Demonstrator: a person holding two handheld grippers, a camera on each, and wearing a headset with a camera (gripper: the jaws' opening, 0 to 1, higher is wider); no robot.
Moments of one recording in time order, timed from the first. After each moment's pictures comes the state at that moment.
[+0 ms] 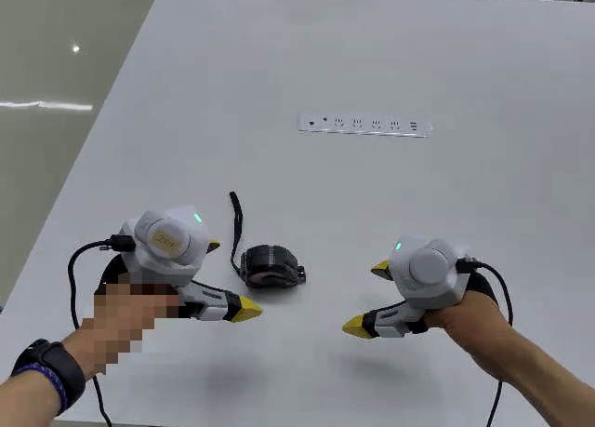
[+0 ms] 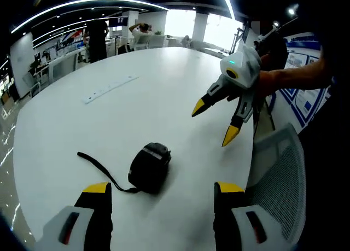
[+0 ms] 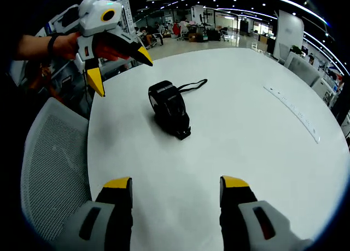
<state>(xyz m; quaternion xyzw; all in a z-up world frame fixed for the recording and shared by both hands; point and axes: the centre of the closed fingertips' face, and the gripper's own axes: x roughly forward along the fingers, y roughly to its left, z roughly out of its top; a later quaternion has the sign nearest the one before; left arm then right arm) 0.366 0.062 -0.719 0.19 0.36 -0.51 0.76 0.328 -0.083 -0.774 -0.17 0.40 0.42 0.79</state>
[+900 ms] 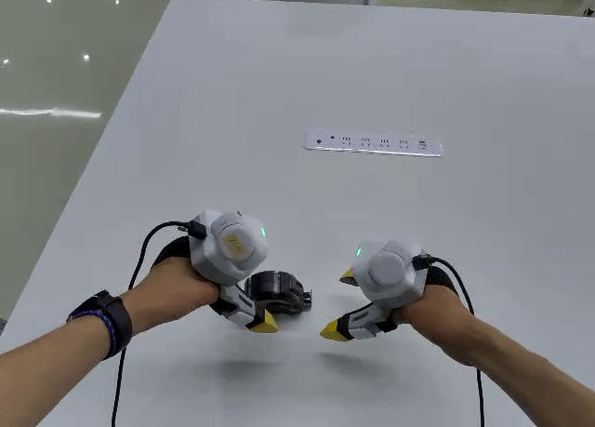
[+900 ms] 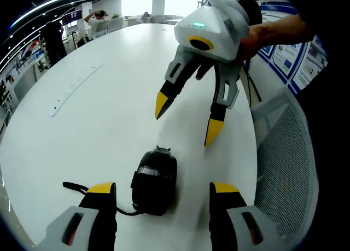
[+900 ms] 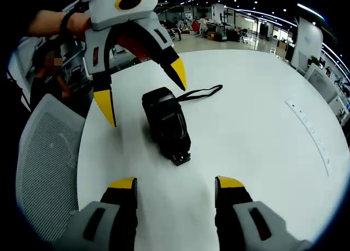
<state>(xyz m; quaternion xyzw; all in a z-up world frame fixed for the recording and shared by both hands) 0.388 0.027 -0.764 0.31 0.38 -0.59 0.65 0.370 -0.045 -0.793 -0.19 0.40 0.48 0.76</state>
